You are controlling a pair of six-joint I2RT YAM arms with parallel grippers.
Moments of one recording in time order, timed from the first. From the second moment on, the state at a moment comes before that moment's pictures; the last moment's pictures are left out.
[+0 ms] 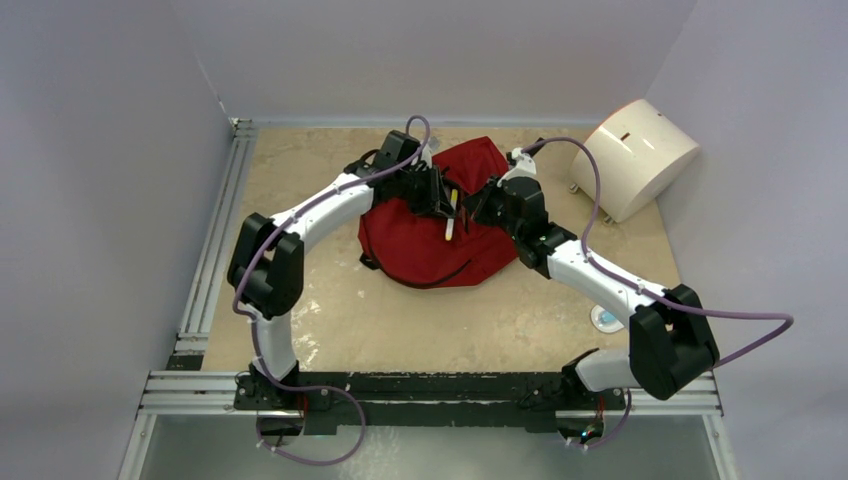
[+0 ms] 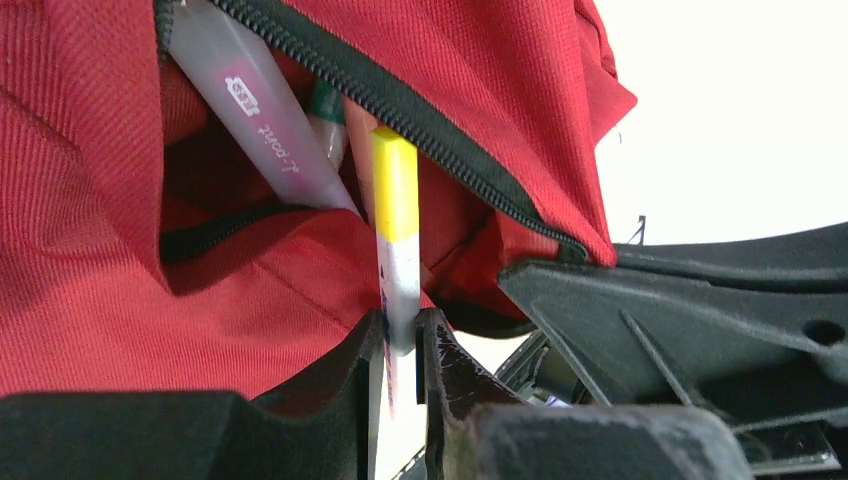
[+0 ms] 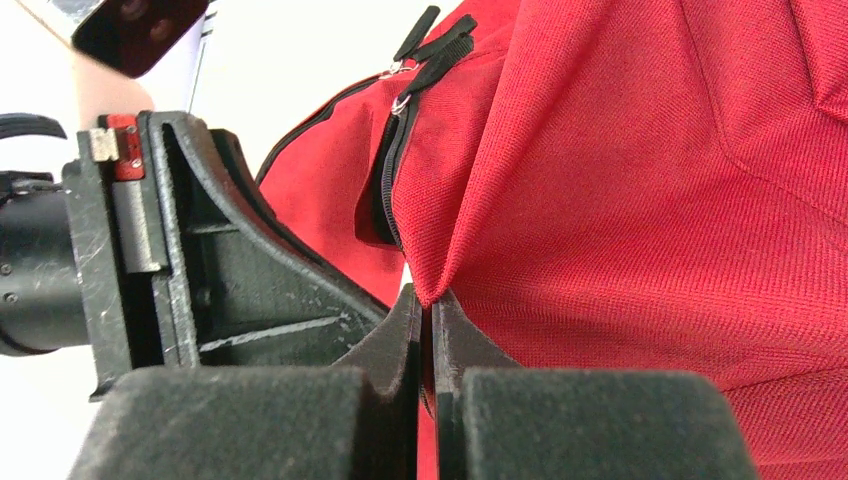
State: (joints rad) left arm -0.56 1.89 1.54 -0.43 0.48 -0.70; right arm 0.52 1.37 0.86 0.14 0.05 0.67
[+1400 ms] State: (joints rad) left arm -0.54 2.15 1.83 -0.42 0.55 -0.93; right arm 0.52 1.30 0.81 0.21 0.04 0.58
